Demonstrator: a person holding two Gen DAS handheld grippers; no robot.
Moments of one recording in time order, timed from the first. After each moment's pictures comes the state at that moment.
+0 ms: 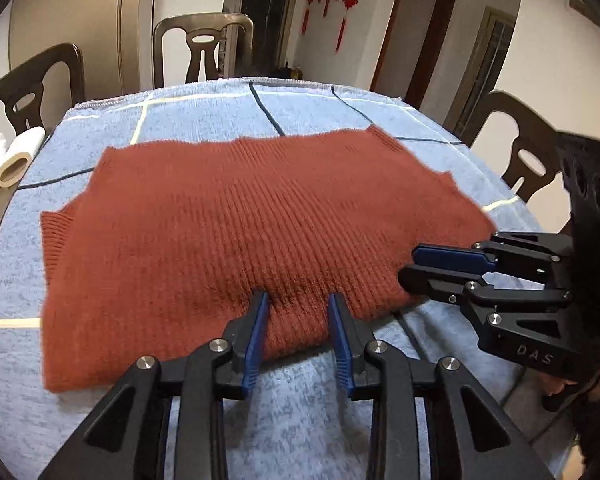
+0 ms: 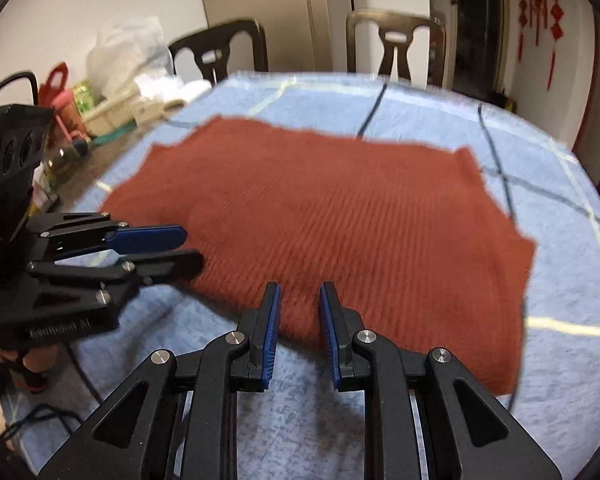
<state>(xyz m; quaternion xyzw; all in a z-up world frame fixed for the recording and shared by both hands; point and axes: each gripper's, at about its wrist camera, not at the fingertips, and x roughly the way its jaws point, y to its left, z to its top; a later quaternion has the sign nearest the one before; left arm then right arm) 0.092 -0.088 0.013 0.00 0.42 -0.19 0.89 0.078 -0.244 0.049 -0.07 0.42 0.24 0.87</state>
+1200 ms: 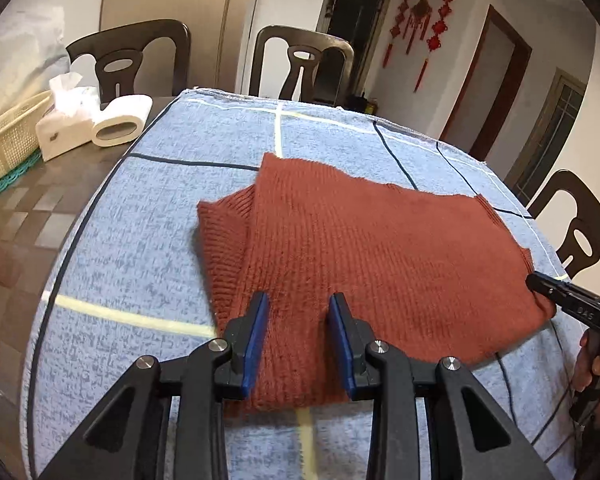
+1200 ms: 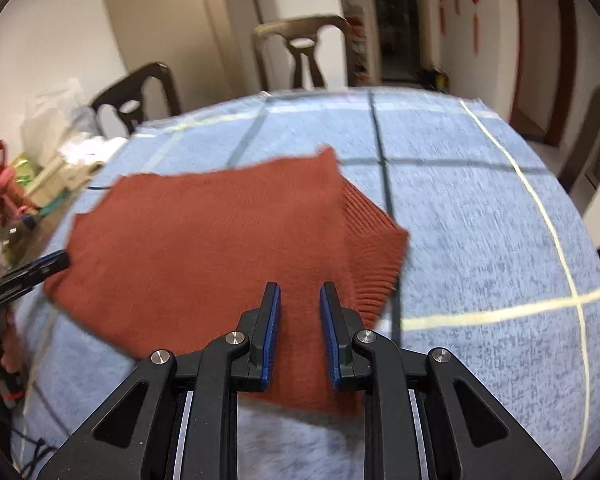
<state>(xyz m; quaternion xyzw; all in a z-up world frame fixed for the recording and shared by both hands) 0.103 0.011 0.017 -0.09 0.39 -0.07 0.91 0.105 -0.323 0.059 0.02 0.42 0.12 0.90</state>
